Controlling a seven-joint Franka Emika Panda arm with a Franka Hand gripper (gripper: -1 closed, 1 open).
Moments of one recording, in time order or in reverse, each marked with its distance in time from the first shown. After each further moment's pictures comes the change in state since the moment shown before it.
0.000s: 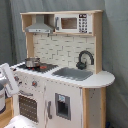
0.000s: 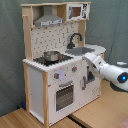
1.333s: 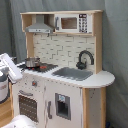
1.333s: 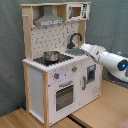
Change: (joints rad) arm -0.079 0.030 -0.132 0.047 0.001 0.088 -0.404
